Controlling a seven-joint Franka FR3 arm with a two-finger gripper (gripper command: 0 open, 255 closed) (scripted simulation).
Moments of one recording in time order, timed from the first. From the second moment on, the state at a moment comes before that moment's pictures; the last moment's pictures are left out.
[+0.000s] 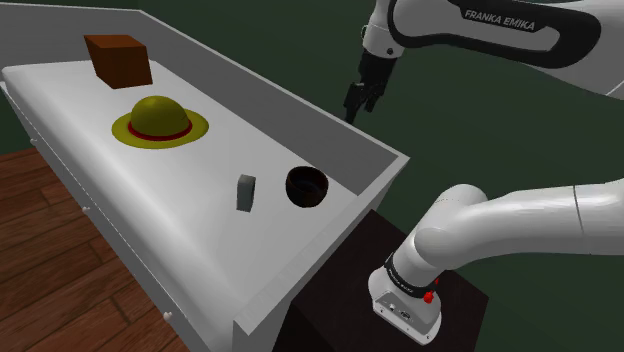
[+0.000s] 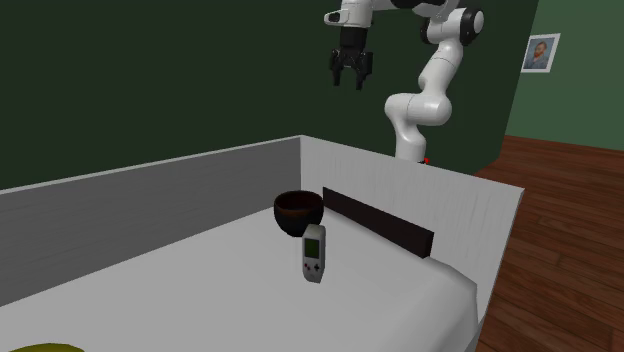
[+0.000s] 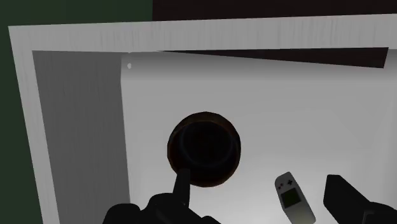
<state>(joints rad) 0.00 -0.75 -0.03 -2.38 -0.12 1.66 -0.06</state>
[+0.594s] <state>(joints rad) 0.02 -0.60 0.01 -2.46 -0.08 1.88 0.03</state>
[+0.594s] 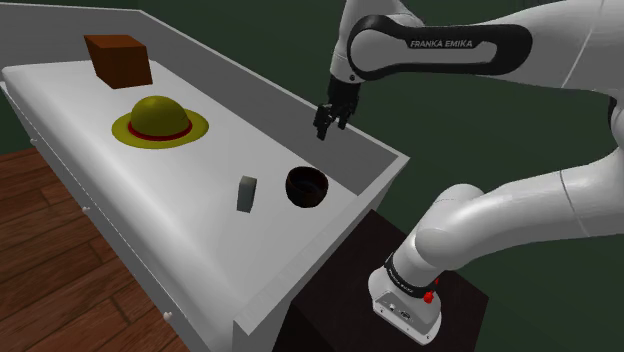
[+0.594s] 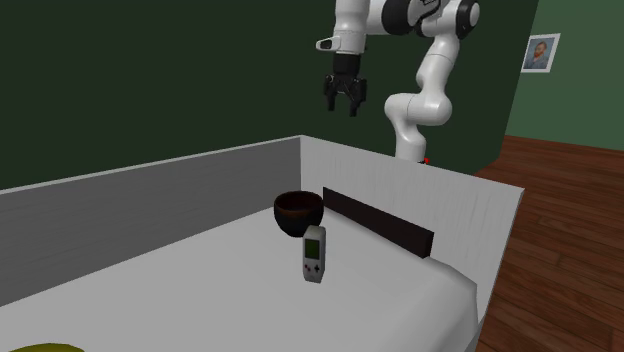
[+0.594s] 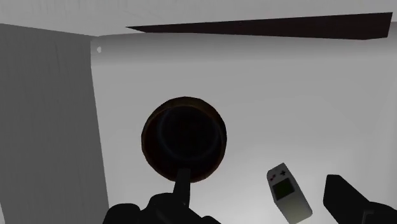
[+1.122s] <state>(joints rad) 0.04 -0.37 0.05 -2.47 -0.04 2.13 0.12</state>
